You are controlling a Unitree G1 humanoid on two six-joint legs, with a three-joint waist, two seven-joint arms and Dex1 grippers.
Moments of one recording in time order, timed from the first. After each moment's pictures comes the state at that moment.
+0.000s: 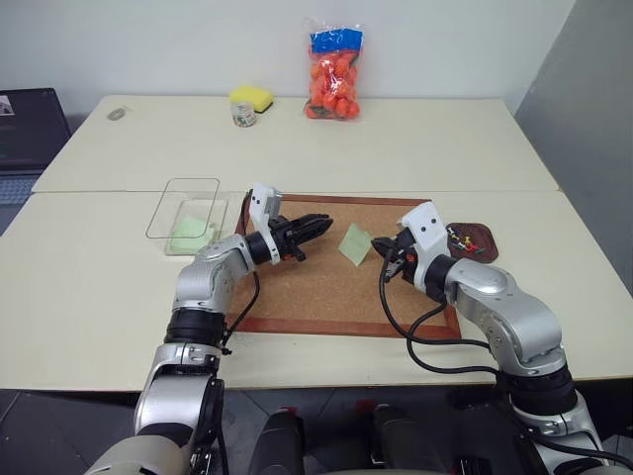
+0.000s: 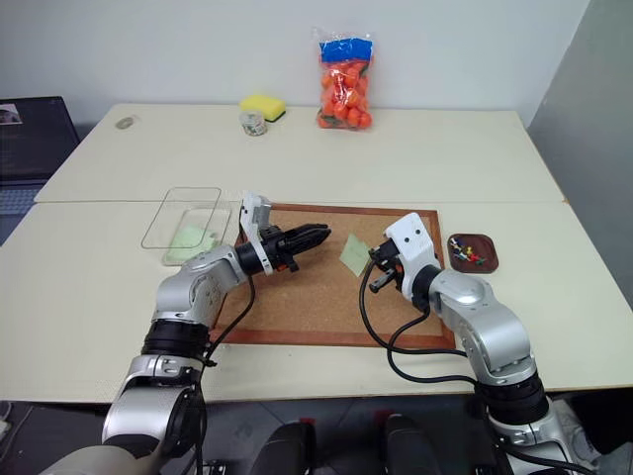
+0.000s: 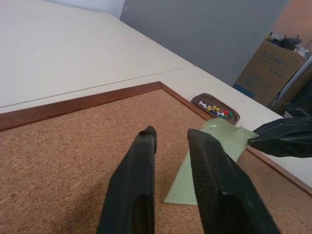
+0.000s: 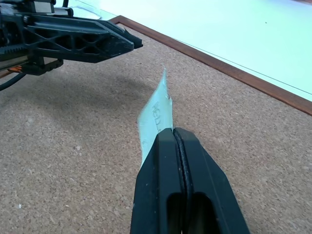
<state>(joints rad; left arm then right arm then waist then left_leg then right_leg) -0.66 0.31 0.07 0.38 -0.42 0.45 -0.95 -0.41 -0.33 0.14 -0.41 0.26 0.89 0.41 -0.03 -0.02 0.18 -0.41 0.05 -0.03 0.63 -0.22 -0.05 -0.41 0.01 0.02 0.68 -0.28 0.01</state>
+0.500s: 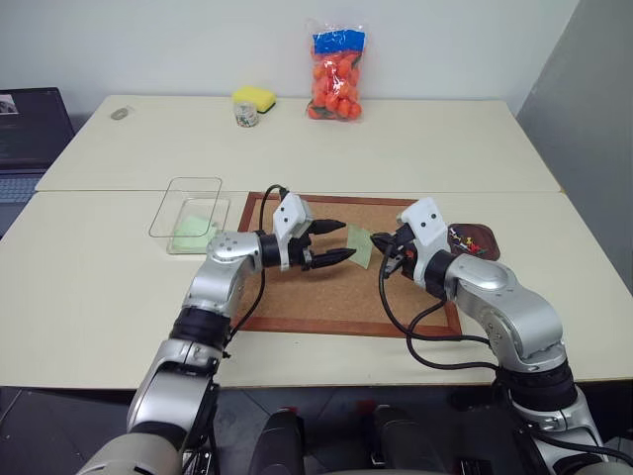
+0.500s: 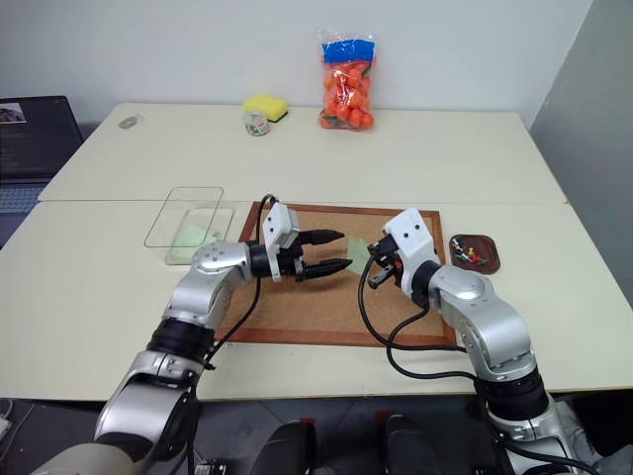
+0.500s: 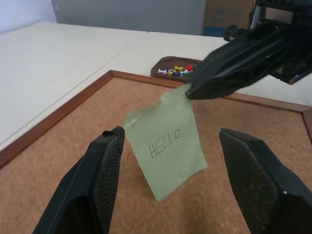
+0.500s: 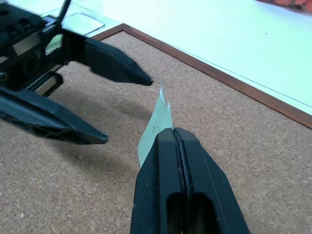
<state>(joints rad) -0.74 0.34 -0.12 0.53 -0.23 0.05 -1.13 -0.44 -0.34 0.14 -0.41 0.26 0.89 0.41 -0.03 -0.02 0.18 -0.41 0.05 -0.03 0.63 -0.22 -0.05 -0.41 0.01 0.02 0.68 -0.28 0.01</state>
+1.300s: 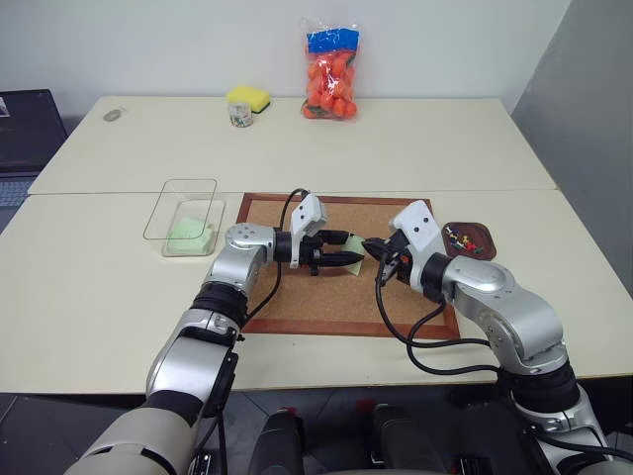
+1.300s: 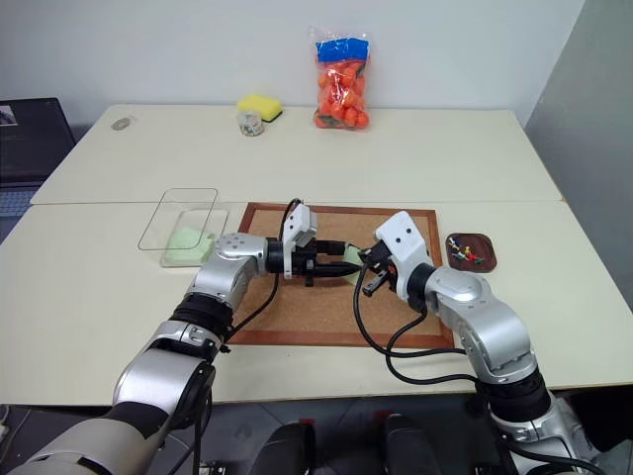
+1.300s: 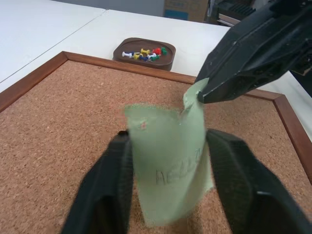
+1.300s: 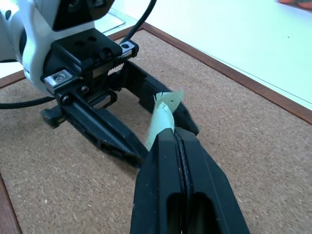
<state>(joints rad) -0.86 0.29 -0.14 0.79 -0.18 0.01 -1.30 -0.44 -0.37 0.18 -0.44 0.28 0.89 0.46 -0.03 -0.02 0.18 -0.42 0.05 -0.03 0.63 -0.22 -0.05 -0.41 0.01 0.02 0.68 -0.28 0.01</state>
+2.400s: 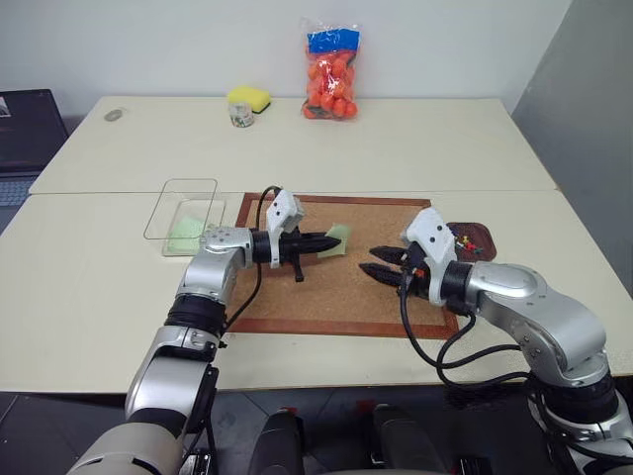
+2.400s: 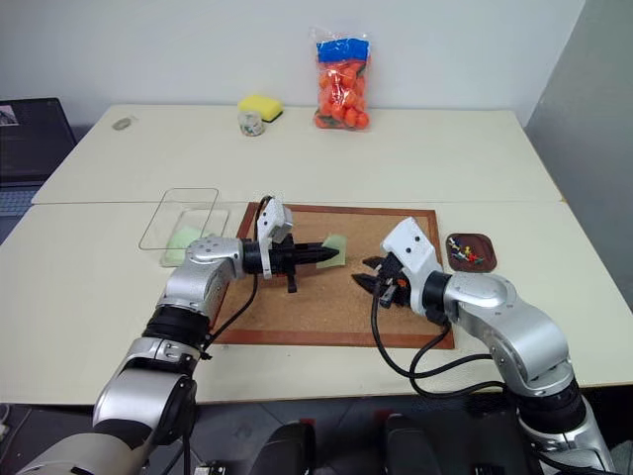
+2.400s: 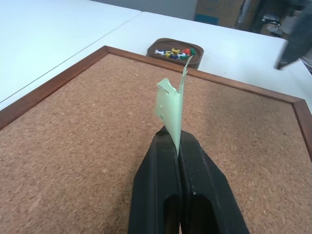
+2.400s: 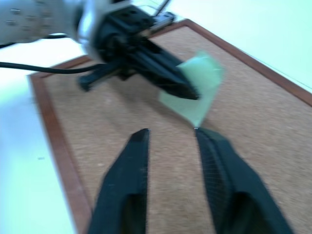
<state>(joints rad) -0.76 0.37 -0.07 0.56 -0.22 0.18 -1.20 -0.41 -0.52 0.14 -0.60 0.47 0.99 0.59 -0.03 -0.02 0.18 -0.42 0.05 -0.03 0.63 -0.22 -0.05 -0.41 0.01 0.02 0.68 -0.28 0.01</state>
